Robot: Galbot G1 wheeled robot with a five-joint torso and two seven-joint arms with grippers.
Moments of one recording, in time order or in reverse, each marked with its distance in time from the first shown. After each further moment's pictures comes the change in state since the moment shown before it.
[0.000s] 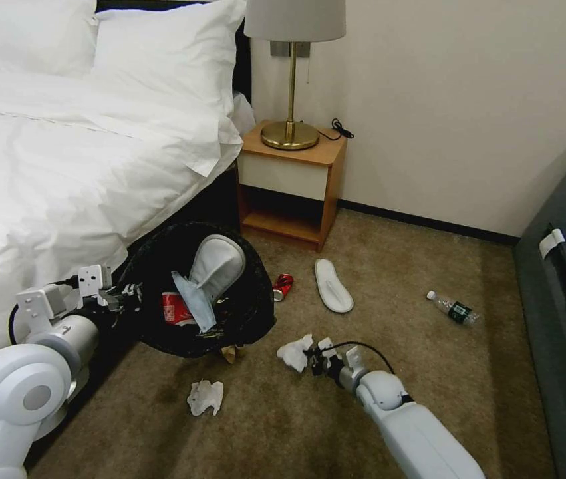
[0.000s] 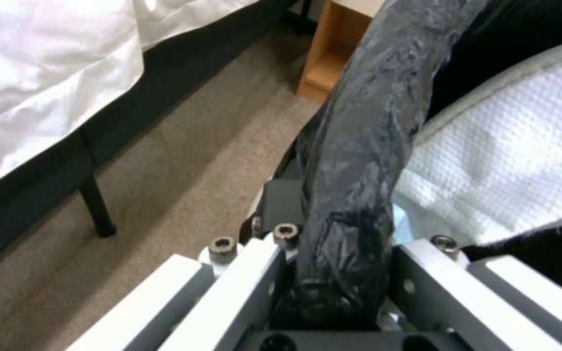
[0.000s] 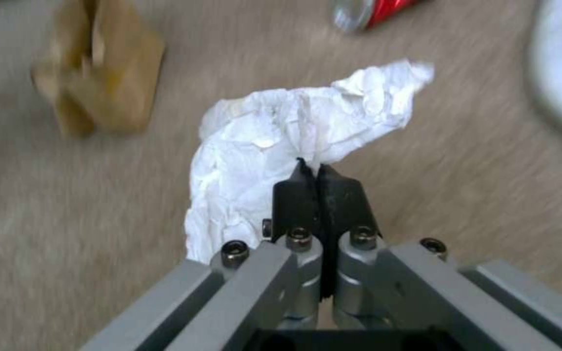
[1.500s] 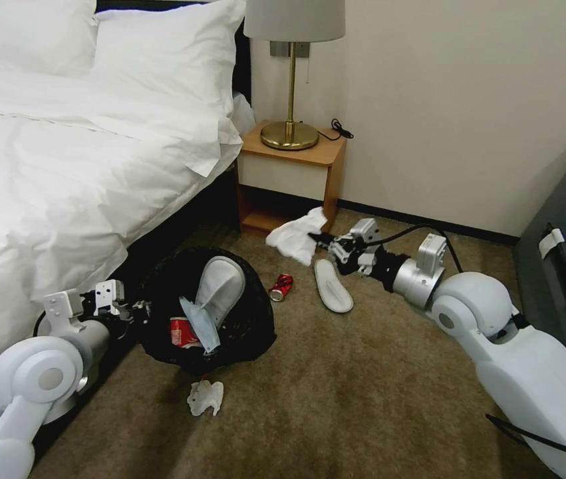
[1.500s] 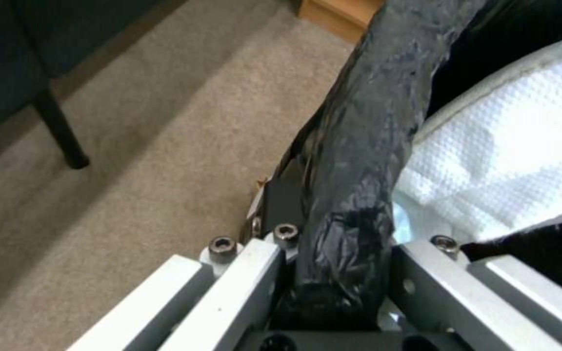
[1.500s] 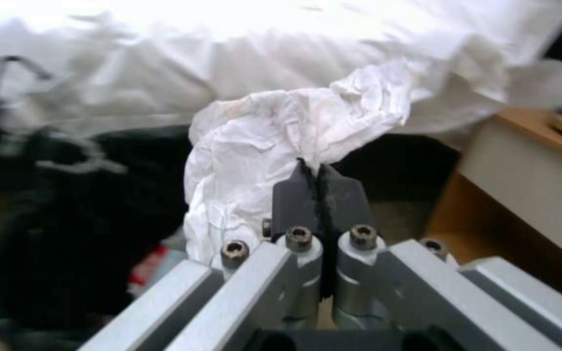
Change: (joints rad) left arm -0.080 0.087 0.146 0.158 -0.149 0.000 -0.066; right arm 0.158 -0.439 0.044 0.840 0.416 -0.176 -0.096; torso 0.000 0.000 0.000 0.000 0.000
